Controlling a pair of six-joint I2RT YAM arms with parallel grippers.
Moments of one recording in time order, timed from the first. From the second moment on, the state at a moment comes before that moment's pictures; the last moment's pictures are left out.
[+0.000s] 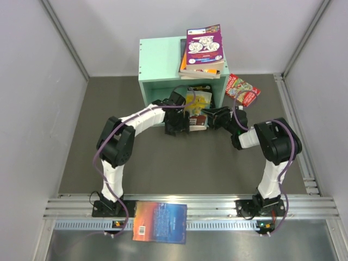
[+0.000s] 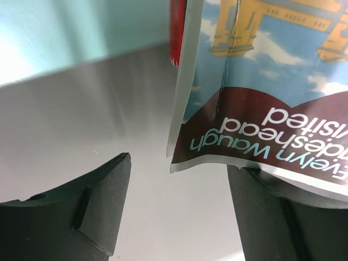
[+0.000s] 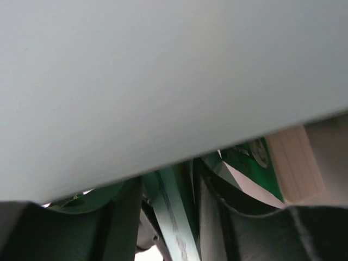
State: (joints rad) left arm -0.60 2.00 1.50 -0.63 0.14 -0.59; right arm 0.28 1.88 0.69 0.98 -0.37 1.66
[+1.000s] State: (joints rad) left arm -0.68 2.06 1.69 -0.56 -0.13 -0.66; right arm 0.26 1.60 0.26 1.27 -0.48 1.89
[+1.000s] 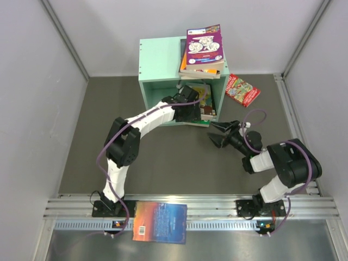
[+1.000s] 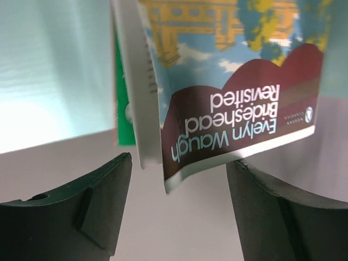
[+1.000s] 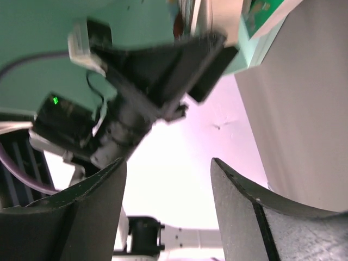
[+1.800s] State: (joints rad) left arm -0.73 1.80 1.38 -0.40 -0.28 -0.65; right arm 0.24 1.33 0.28 0.83 -0.63 1.50
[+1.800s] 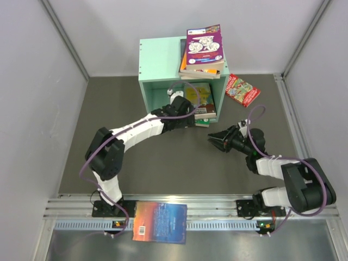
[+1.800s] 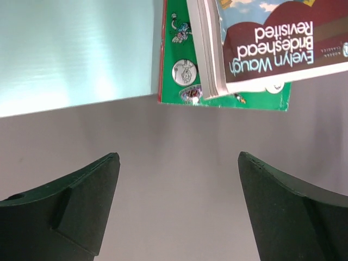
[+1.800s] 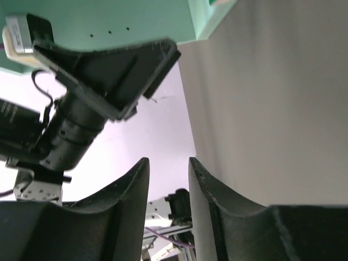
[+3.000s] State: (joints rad) left arm -0.65 2.16 1.46 0.11 0.12 -0.98; right arm 0.23 1.09 0.33 0.28 -0.74 1.22
